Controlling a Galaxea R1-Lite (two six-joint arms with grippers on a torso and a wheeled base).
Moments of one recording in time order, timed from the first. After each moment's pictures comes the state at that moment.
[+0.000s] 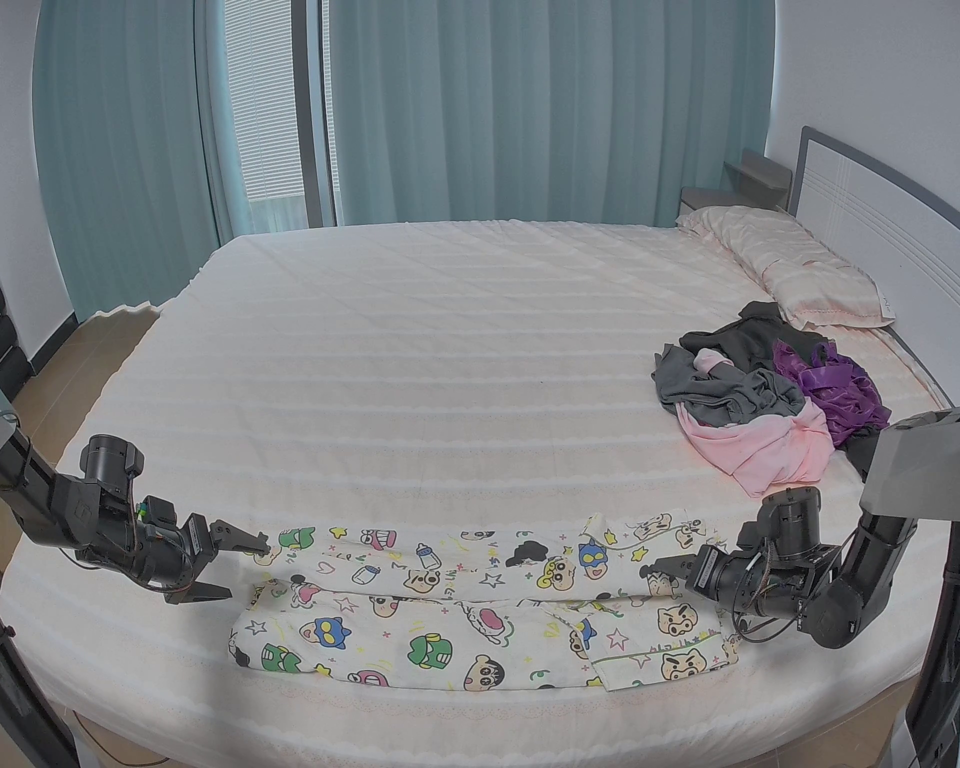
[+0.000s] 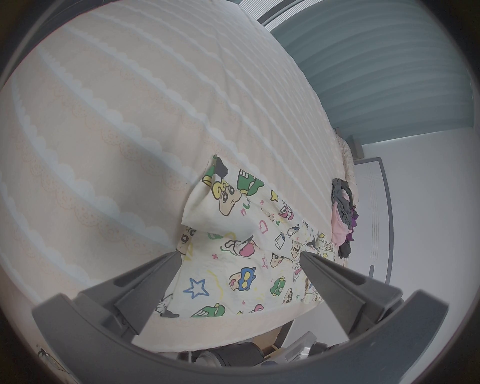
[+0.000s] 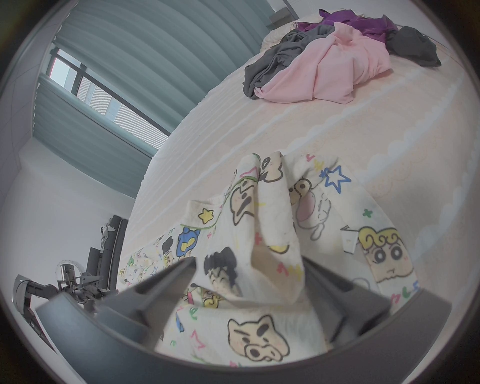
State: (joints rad) left arm 0.20 1.93 -0.72 -0.14 -0.64 -0.44; right arm 0.28 2.17 -0.40 -1.12 0.15 0.72
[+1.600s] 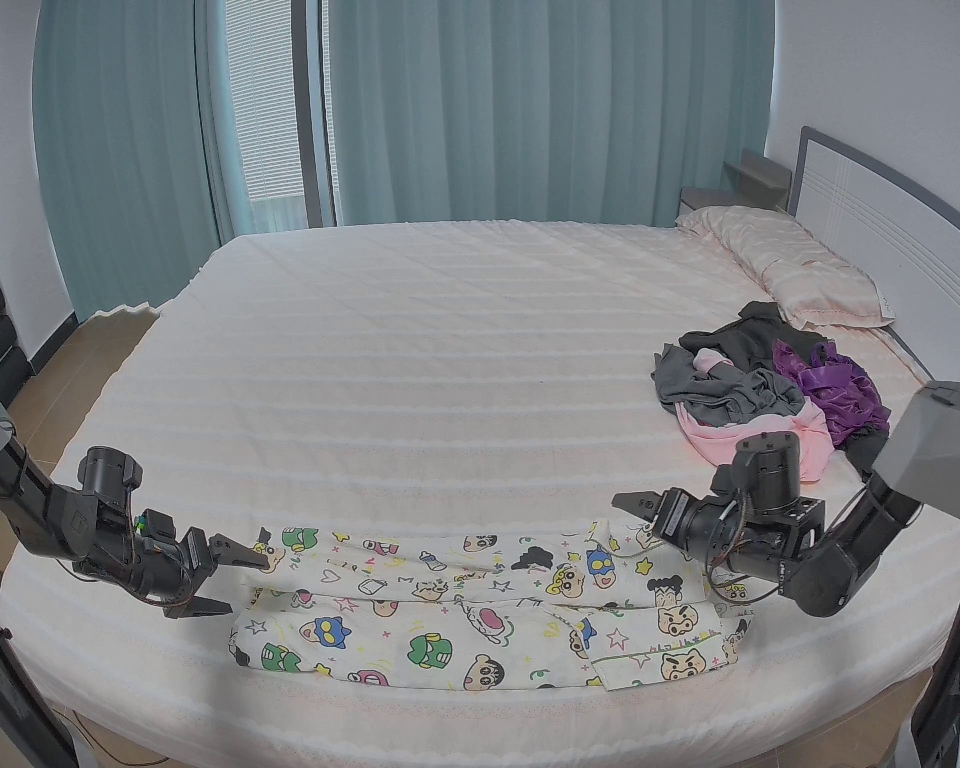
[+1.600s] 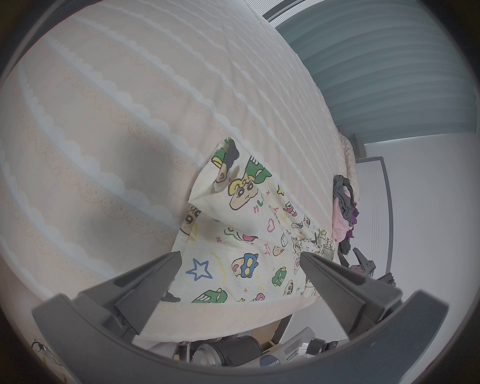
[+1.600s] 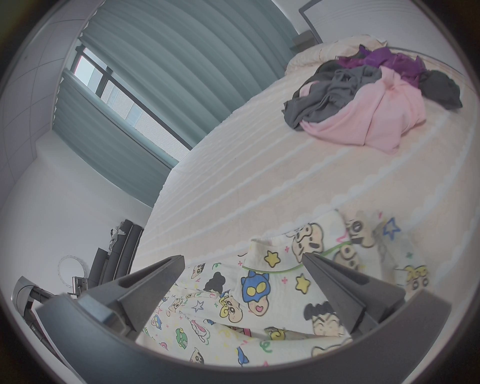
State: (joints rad) left arm 0.20 1.90 -0.66 -0.14 -0.65 -0.44; right arm 0.40 2.06 -0.61 -0.95 0.04 0.73
